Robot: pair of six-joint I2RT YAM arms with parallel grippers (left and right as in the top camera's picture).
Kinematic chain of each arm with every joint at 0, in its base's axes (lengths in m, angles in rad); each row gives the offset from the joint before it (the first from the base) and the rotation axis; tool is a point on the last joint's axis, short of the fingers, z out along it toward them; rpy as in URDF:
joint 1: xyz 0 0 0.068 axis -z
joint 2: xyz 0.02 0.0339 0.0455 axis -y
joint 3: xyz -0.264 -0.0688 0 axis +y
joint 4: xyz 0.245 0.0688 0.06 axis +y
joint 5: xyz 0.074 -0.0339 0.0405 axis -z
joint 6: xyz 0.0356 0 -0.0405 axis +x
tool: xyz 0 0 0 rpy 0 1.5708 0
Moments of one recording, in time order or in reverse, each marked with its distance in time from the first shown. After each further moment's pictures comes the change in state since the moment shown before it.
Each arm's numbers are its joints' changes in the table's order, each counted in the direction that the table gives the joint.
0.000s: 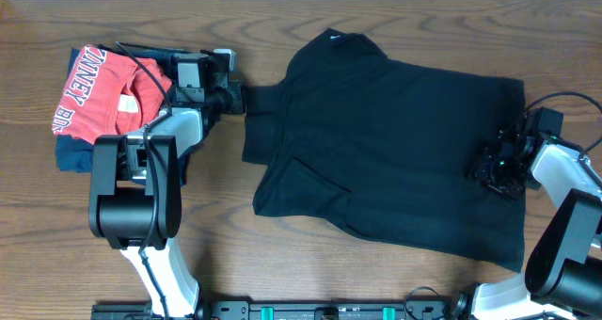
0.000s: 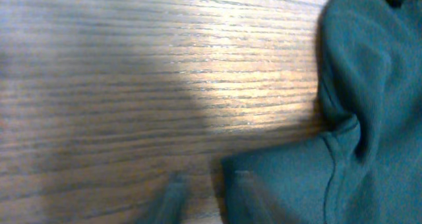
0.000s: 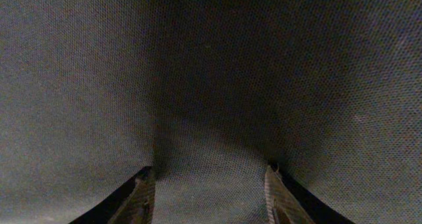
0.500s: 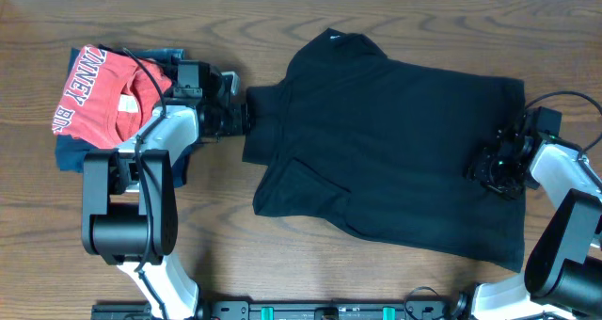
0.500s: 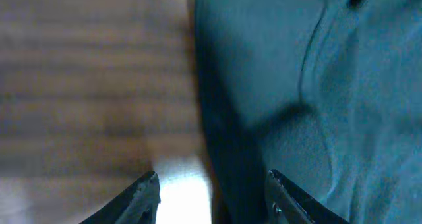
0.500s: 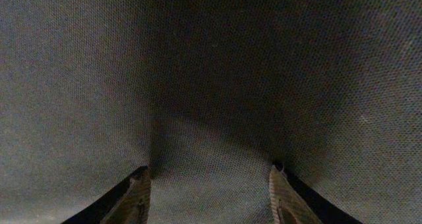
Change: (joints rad) left arm 0.000 0.089 -0.016 0.460 0.048 0.008; right arm -0.008 0.002 0.000 0.001 0.000 0.000
